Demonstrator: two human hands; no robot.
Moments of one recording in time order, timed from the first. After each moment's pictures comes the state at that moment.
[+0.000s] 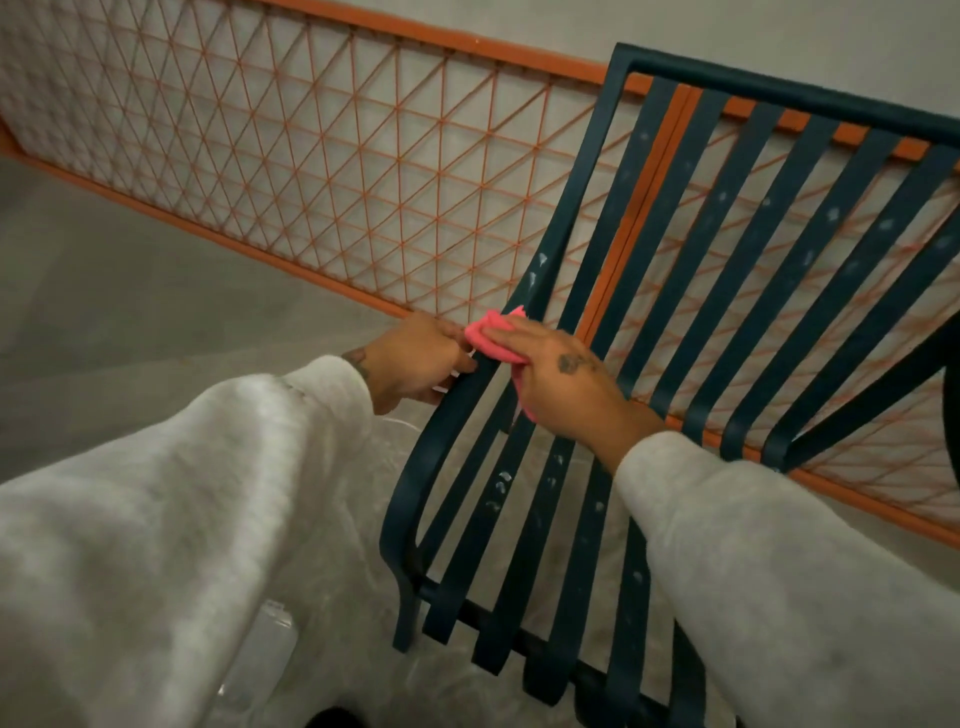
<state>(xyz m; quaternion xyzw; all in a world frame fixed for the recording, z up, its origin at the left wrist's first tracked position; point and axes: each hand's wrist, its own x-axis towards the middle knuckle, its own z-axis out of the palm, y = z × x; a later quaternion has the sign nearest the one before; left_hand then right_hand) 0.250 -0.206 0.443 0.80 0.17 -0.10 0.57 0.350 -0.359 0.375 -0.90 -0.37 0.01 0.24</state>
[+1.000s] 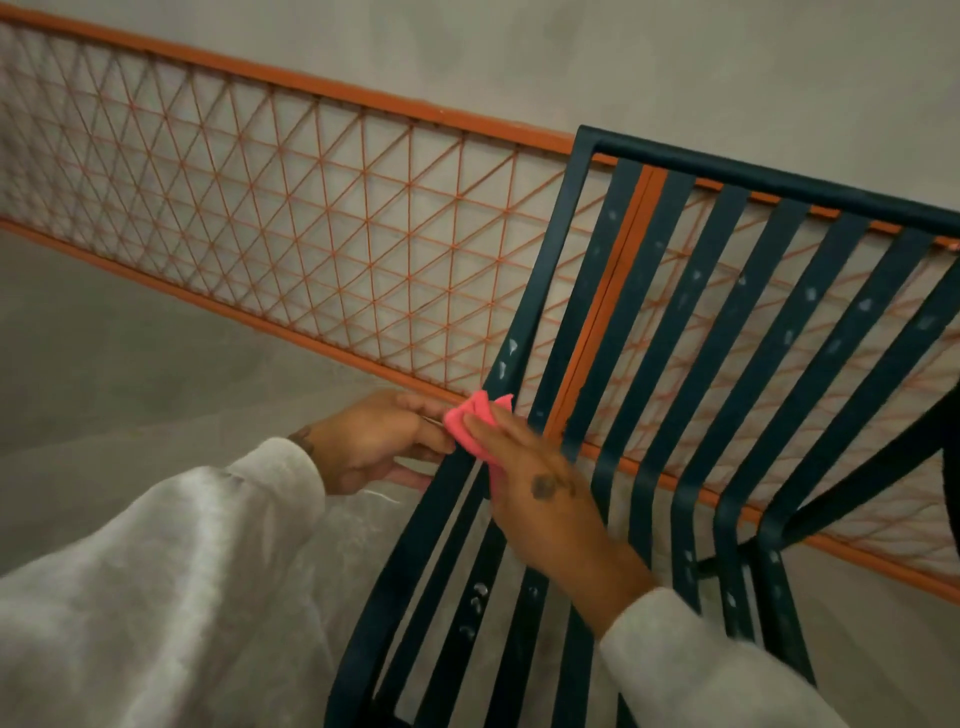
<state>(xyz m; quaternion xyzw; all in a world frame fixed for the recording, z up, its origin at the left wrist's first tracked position) 0.309 -0.177 0.444 0.73 0.16 -0.17 0.64 0.354 -0.363 0.371 -0.88 -0.37 -0.01 0.28</state>
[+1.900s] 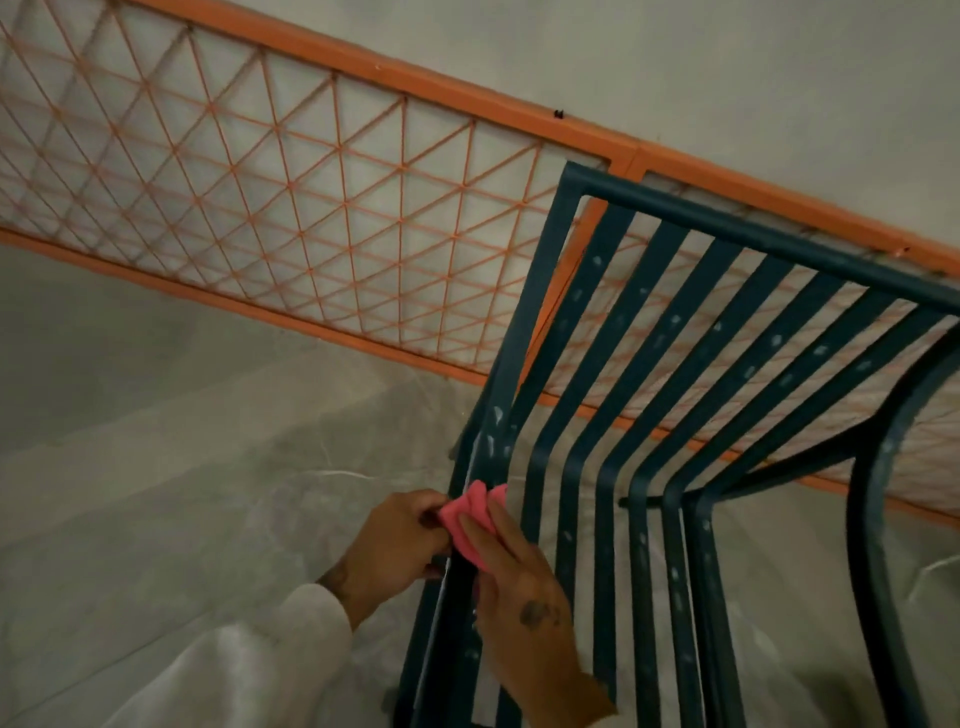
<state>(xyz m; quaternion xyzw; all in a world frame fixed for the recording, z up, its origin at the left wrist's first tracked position) 0.348 -0.159 0.454 0.70 0.17 -0.25 0.64 0.313 -0.322 0.438 -0.91 -0.14 0.08 0.39</state>
